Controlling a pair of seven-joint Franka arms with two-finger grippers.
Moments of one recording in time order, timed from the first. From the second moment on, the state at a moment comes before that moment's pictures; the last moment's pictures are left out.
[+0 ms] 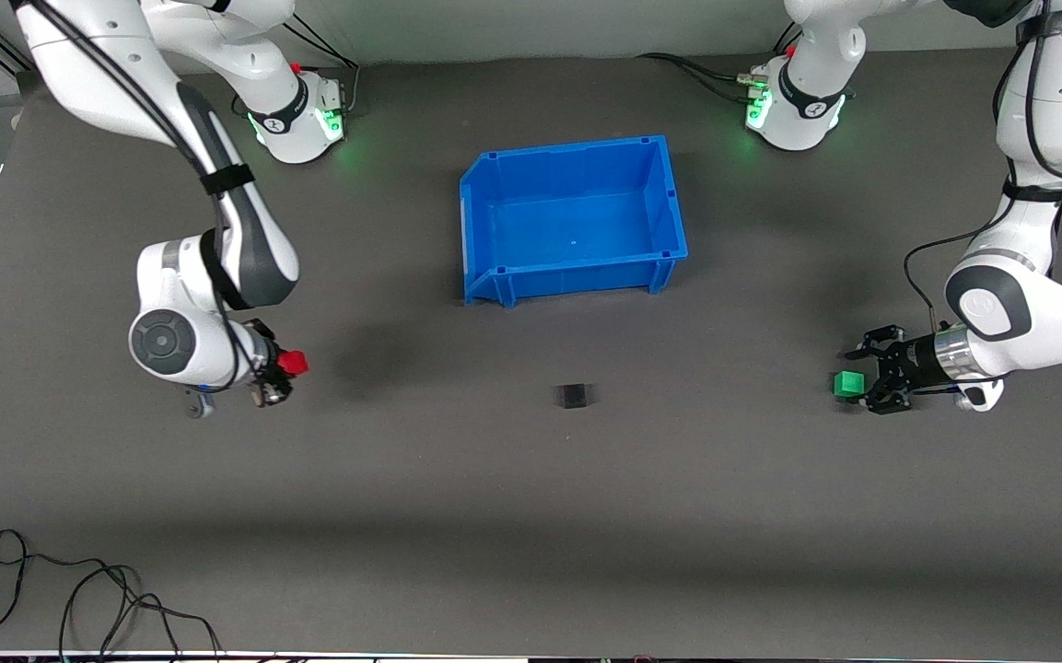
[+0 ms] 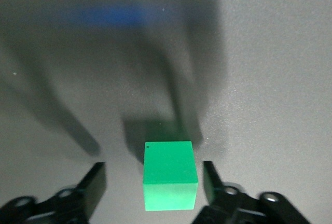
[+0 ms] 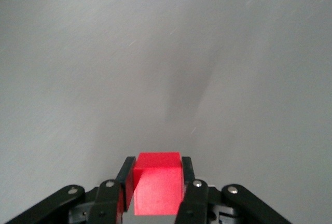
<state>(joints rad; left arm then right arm) 0.17 0.54 0.02 -2.02 -0.69 2.31 -0.68 0.30 0.40 -0.09 -1.86 -0.01 2.07 1.42</state>
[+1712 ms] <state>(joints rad) -0.43 0.62 0.00 -1.81 -0.89 2.53 -1.34 0.68 1.01 -0.02 -1.12 0.13 2.20 2.13</state>
